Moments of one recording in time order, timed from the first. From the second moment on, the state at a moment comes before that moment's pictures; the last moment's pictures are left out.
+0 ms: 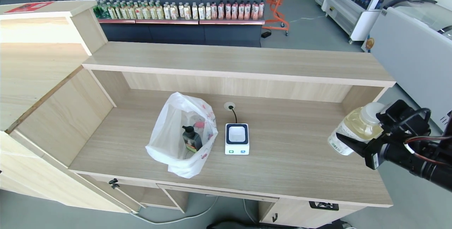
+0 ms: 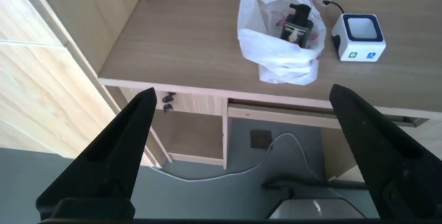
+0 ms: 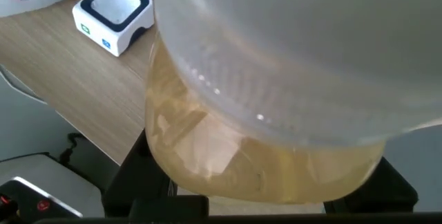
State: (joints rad) left arm 0.00 0.00 0.00 0.00 0.00 0.01; right arm 0.11 1.51 -0.36 -0.98 0.25 -0.54
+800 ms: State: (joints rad) left arm 0.00 0.00 0.00 0.00 0.00 0.01; right arm 0.13 1.51 -0.33 -0.98 0.25 -0.42
